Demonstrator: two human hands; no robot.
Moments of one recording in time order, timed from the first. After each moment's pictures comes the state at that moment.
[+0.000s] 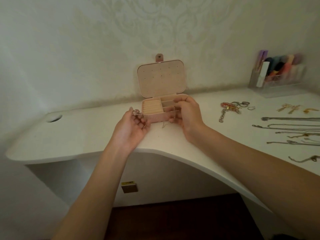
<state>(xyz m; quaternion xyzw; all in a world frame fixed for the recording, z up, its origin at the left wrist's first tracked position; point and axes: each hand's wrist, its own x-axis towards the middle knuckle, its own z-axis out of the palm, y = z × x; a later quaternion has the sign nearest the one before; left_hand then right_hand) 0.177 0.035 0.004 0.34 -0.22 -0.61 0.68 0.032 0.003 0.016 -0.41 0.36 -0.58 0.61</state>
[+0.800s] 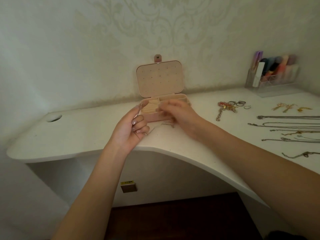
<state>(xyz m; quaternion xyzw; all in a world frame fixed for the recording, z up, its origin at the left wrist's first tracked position) 0.179 0.045 0.005 0.33 -0.32 -0.63 0.63 0.027 0.003 0.015 -0.64 0.34 -0.45 0.52</state>
